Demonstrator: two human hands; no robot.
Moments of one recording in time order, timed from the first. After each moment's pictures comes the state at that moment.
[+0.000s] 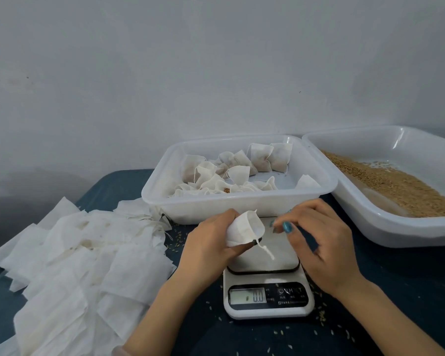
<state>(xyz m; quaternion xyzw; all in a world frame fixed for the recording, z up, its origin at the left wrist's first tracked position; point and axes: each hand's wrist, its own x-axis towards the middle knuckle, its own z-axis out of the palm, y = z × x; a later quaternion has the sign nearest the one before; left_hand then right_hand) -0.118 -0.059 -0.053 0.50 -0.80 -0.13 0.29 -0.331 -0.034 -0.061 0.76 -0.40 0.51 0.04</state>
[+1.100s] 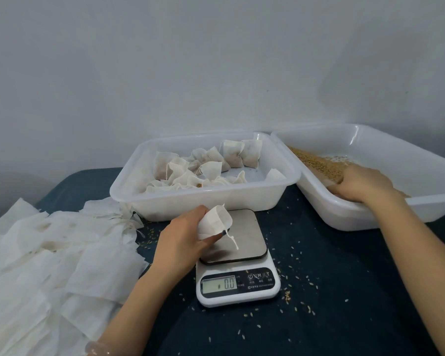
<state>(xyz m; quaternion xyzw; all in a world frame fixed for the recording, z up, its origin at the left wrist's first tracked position) -0.121 -0.066 -0.066 0.52 -0.78 -0.15 0.31 -0.484 -0.096 -0.009 0.52 -0.85 0.04 -0.01</state>
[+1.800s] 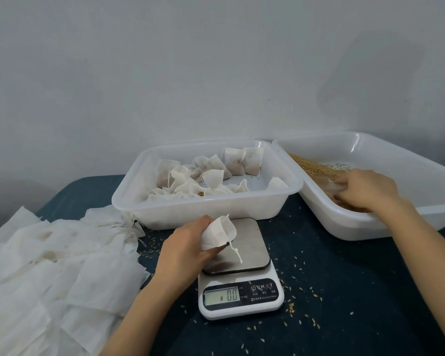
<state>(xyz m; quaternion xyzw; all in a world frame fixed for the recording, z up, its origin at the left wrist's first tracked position) -0.120 -0.066 -0.067 0.51 -0.79 -0.15 0.30 -0.490 -0.099 -0.007 0.54 -0.84 0.05 0.04</state>
